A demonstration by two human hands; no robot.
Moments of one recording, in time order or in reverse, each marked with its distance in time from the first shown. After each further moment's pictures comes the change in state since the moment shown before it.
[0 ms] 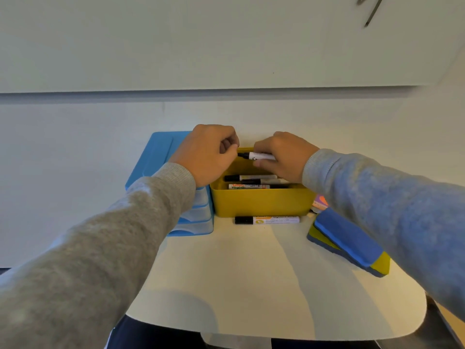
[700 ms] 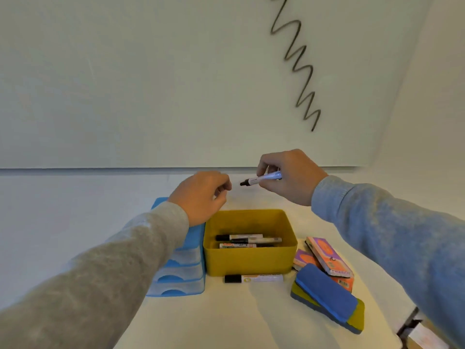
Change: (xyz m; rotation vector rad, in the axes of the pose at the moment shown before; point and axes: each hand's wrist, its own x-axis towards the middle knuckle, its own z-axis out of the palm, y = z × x) left_hand 0.018 0.027 -0.044 0.176 -0.045 0.109; right_hand -0.041 -0.028 -0.119 0.125 0.331 0.047
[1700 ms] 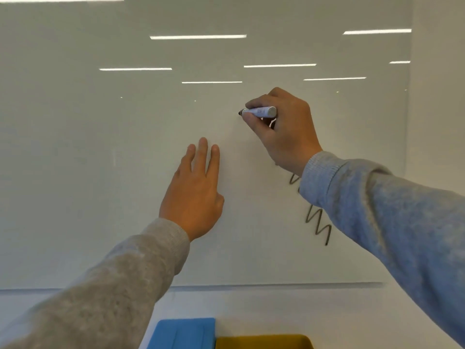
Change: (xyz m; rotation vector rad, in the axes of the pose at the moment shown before) left_hand 0.105 0.024 -0.159 0.561 0.507 -0.061; right_hand 0.155 -0.085 -0.171 0.037 0.895 -0.384
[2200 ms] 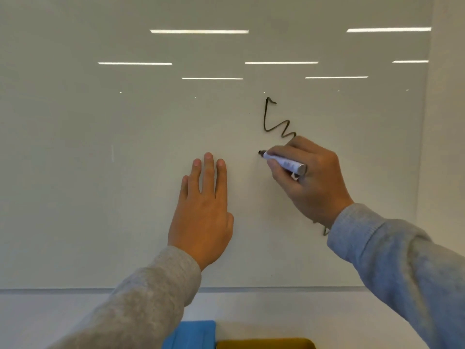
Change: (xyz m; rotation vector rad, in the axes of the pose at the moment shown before) left_hand -0.027 0.011 0.032 0.028 0.030 0.011; right_hand -0.076 0.023 -0.004 -0.045 -0.023 -0.124
